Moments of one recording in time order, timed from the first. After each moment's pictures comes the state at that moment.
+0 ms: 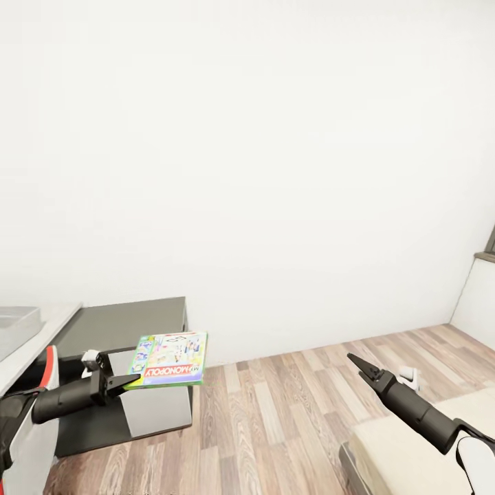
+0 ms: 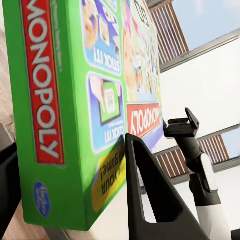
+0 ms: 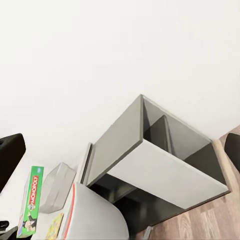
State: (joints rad) left arm -0.49 0.39 0.28 -0.79 0.13 0.93 -1.57; right arm -0.10 -0.09 -0.40 -1.59 -0.86 0.84 0.43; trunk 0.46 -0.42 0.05
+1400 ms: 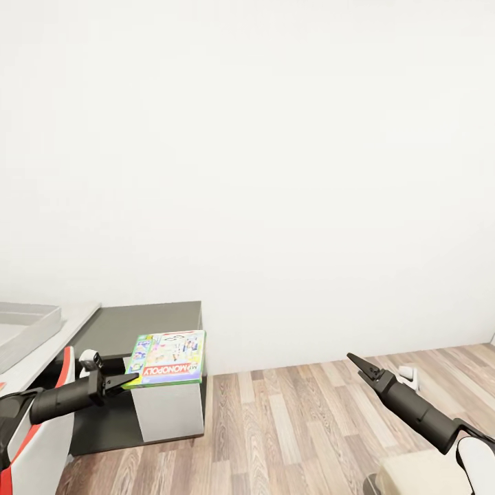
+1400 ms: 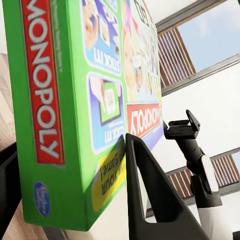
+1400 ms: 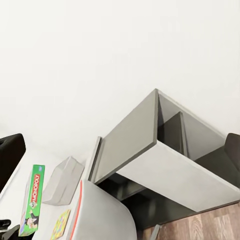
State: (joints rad) left arm -0.49 0.39 0.29 -0.79 0.14 0.92 -1.57; right arm -0.10 -0.09 -0.40 -1.59 -0.86 0.84 0.44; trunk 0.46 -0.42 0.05
